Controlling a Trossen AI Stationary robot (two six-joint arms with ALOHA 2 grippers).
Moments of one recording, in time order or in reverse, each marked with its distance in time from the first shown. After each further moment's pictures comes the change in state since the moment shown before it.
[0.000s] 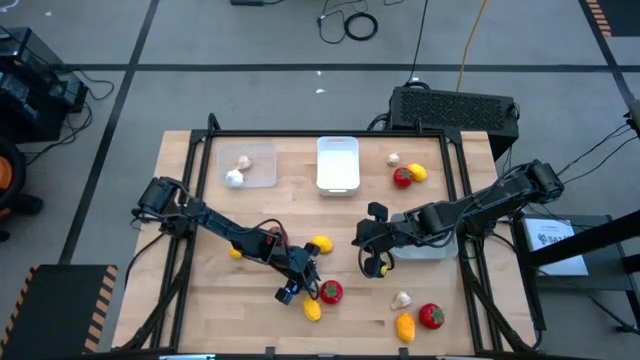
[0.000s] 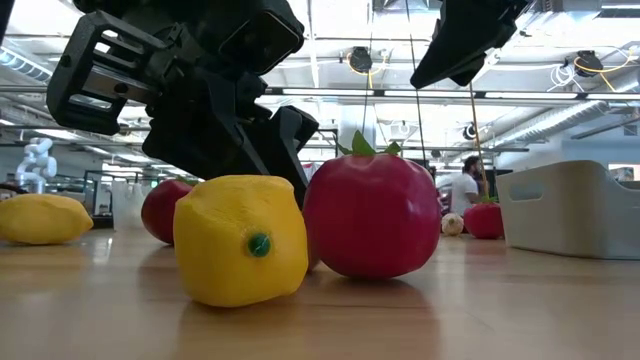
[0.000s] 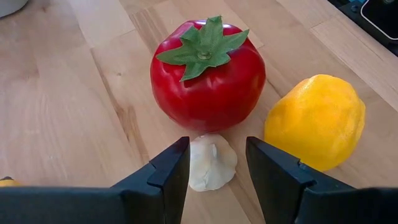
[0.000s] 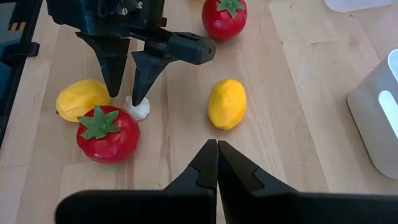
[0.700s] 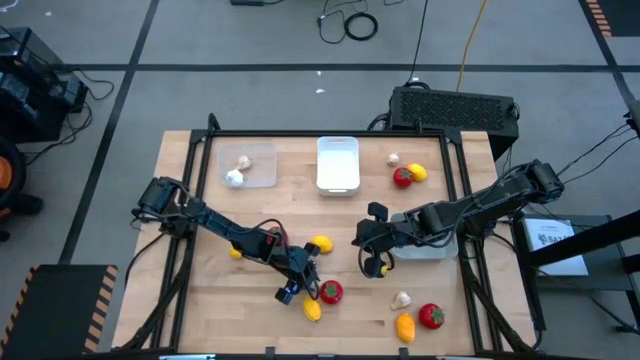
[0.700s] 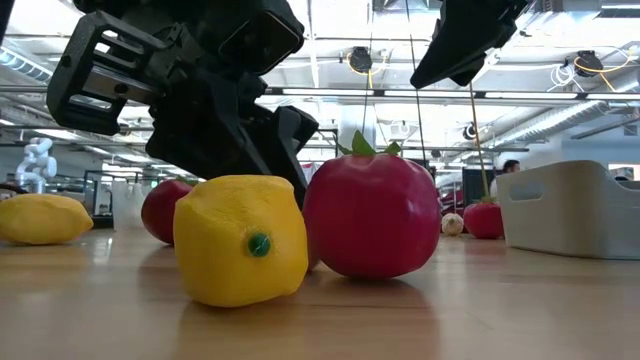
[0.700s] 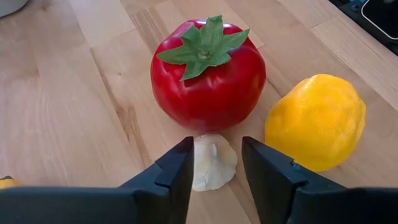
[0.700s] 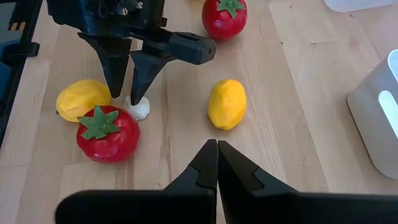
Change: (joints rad) left arm 0.000 0.000 0.000 -0.001 -0.001 0.000; right arm 0.000 0.000 0.000 0.000 0.000 0.000
